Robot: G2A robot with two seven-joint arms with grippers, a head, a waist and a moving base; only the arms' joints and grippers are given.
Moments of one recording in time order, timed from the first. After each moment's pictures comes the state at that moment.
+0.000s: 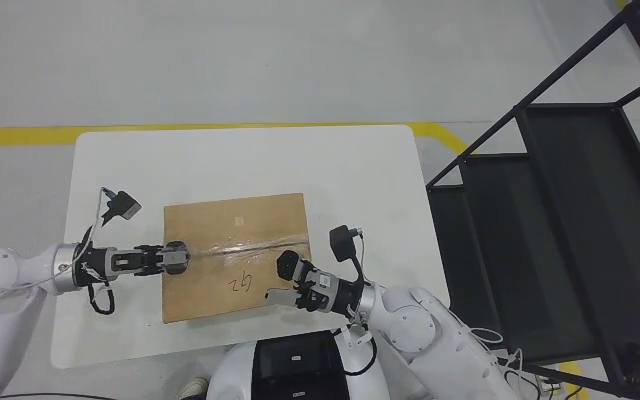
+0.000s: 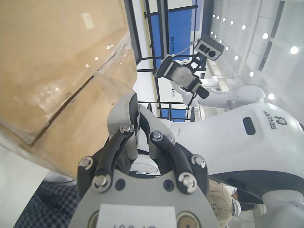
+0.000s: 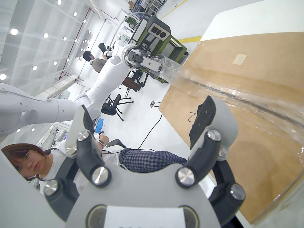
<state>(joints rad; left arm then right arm) 1.36 -0.71 -1.49 -1.65 -0.53 -0.25 -1.38 -1.58 -1.17 1.03 -1.93 -0.33 -0.48 0.39</state>
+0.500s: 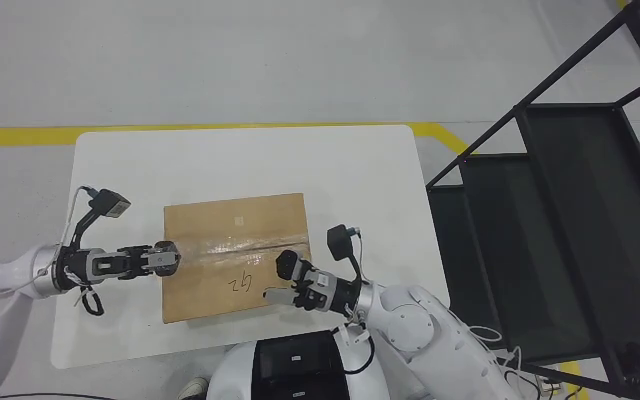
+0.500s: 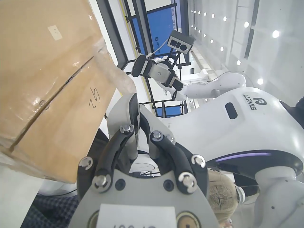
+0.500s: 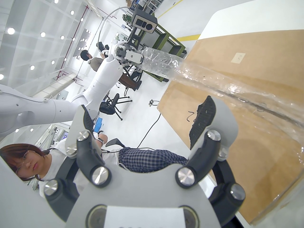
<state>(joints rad) 1.38 -0.71 -1.55 -1.63 -0.64 -0.32 -1.46 -1.56 -1.17 1.02 -1.92 -0.33 -0.46 0.39</state>
